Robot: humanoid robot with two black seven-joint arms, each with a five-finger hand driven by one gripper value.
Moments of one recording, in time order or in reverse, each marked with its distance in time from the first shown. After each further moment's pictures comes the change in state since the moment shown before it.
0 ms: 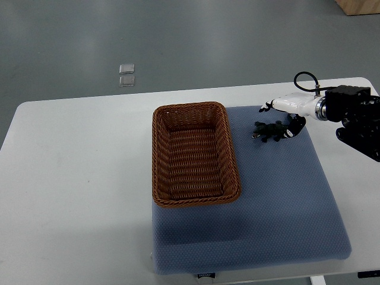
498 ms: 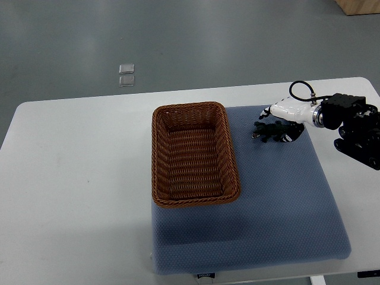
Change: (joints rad) left arm 0.000 0.000 0.000 0.000 0.000 0.000 0.000; right arm 0.002 0.015 -0.118 -0.005 -0.016 -0.135 -0.003
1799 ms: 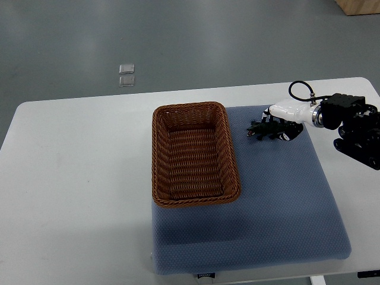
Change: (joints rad) left arm 0.000 0.000 0.000 0.000 0.000 0.000 0.000; right arm 0.000 -0.002 0.004 0.003 0.006 0.003 0.004
